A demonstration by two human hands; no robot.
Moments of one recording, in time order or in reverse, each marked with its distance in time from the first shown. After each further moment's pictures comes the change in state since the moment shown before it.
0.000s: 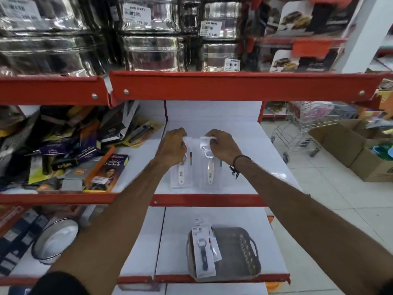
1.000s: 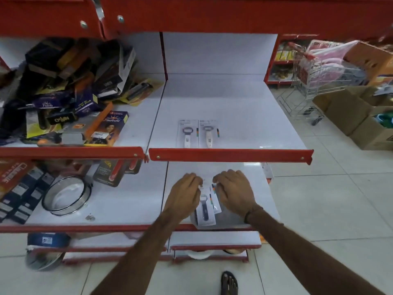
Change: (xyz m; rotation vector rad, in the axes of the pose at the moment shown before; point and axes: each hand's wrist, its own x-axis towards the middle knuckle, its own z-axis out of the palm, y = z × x) left_hand -0.232 -0.033 0.132 0.081 -0.100 0.193; right_hand -0.208 0.122 0.091 -0.477 0.021 -0.421
